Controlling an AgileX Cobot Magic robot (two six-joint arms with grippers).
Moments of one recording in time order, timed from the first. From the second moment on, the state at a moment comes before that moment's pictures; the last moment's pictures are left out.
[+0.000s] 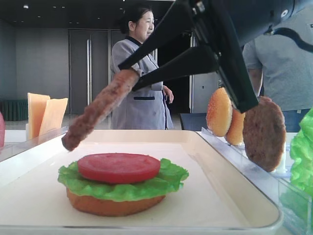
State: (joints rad) left arm 0.03 -0.02 -0.48 -0.14 1.12 0.22; right arm 0.51 1.66 -0.77 1.59 0.83 -0.94
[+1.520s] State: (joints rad) left arm 0.03 -0.02 -0.48 -0.14 1.12 0.22; right arm 0.51 1.73 -0.77 1.68 0.84 -1.05
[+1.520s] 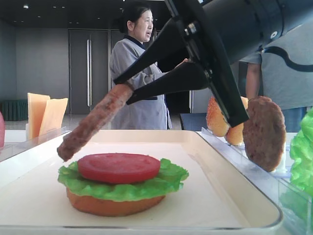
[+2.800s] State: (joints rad) left arm 0.03 -0.02 -0.48 -0.14 1.12 0.22; right arm 0.48 1.73 -0.77 1.64 0.80 -1.04
